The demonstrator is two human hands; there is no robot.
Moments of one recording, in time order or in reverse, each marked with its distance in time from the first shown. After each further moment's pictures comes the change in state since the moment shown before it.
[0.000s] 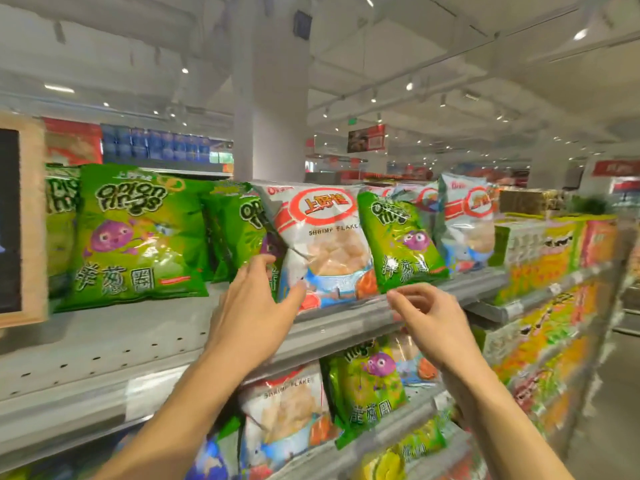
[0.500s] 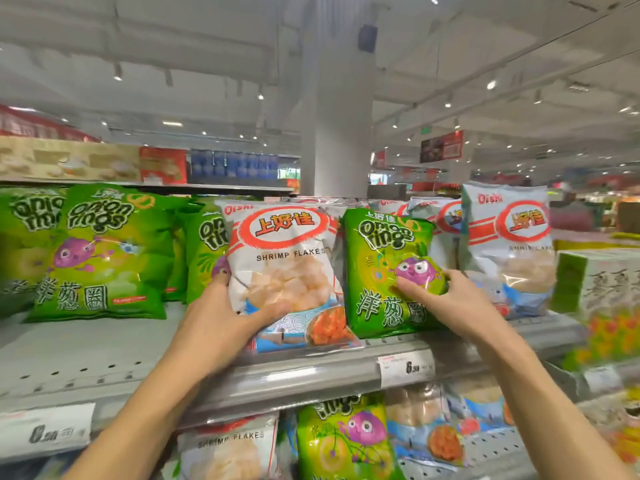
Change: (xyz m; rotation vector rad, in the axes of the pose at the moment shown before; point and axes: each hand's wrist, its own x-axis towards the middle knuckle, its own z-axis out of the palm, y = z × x) left_hand 0.035 0.042 0.056 -0.081 0.136 -0.232; right_hand 0.185 0.061 -0.053 -0.213 -0.296 -0.028
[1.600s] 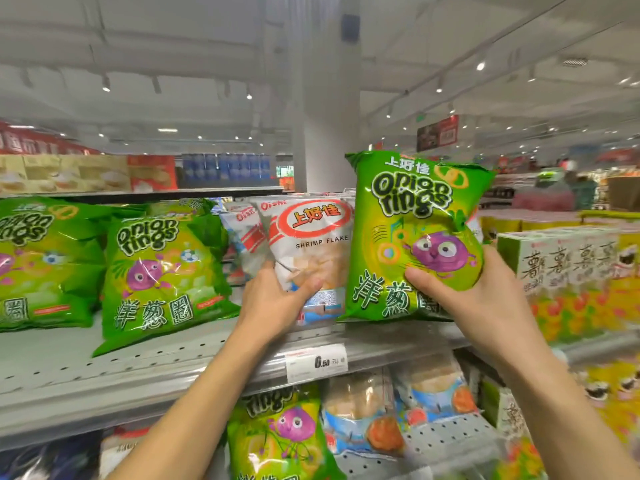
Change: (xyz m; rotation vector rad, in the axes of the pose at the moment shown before) left_hand 0.019 0.083 0.160 0.071 0.013 0.031; right_hand -0.027 0.061 -0.098 0.217 0.295 -0.231
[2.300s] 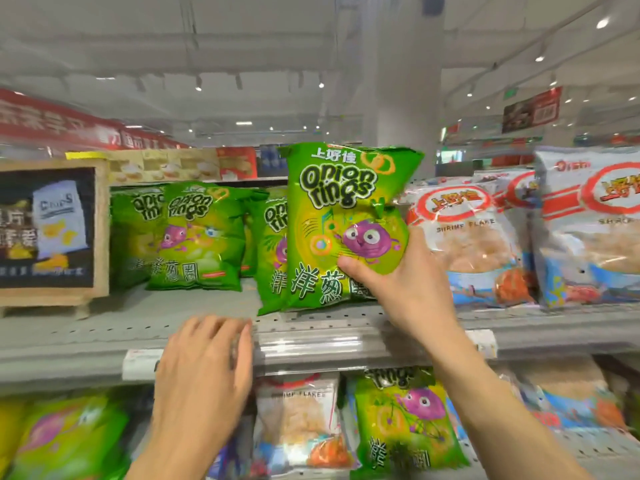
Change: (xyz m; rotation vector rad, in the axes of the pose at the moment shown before) left_hand -0.117 -0.138 -0.189 0.731 0.389 0.208; right_hand -0.062 -0.121 0.191 0.091 -0.236 -0.112
